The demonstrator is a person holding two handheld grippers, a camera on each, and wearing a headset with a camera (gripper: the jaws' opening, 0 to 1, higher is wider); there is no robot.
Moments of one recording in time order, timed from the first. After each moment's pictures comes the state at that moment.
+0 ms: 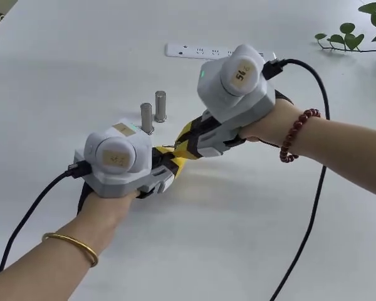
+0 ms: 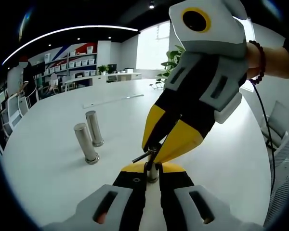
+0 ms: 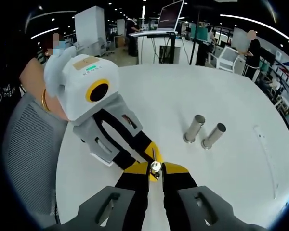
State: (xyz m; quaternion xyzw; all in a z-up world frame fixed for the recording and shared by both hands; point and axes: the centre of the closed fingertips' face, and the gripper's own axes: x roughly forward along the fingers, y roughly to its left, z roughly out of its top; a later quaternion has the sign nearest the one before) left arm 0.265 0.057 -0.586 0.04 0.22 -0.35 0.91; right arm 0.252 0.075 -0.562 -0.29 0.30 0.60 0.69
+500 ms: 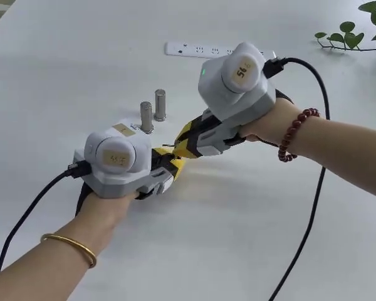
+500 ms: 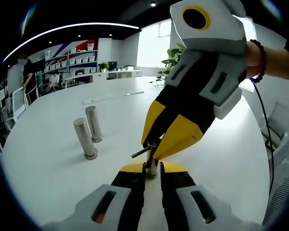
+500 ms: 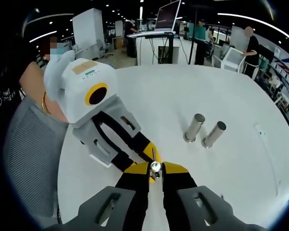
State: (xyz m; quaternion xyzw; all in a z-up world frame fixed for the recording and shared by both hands) left arm 0.262 0.059 -0.591 0.04 0.23 -0.35 0.91; right arm 0.253 0.075 -0.563 -0.28 0.31 0.60 0.69
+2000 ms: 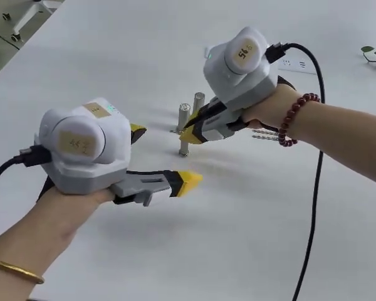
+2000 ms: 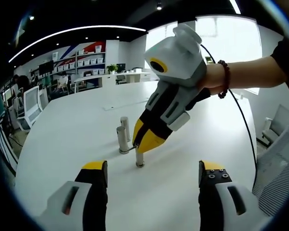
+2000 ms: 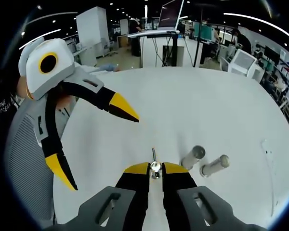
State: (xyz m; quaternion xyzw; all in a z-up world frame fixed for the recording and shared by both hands) left arm 0.229 0.126 -0.536 0.04 0.23 -0.31 0.92; right arm 0.276 0.128 -0.562 -0.29 0.31 0.61 0.67
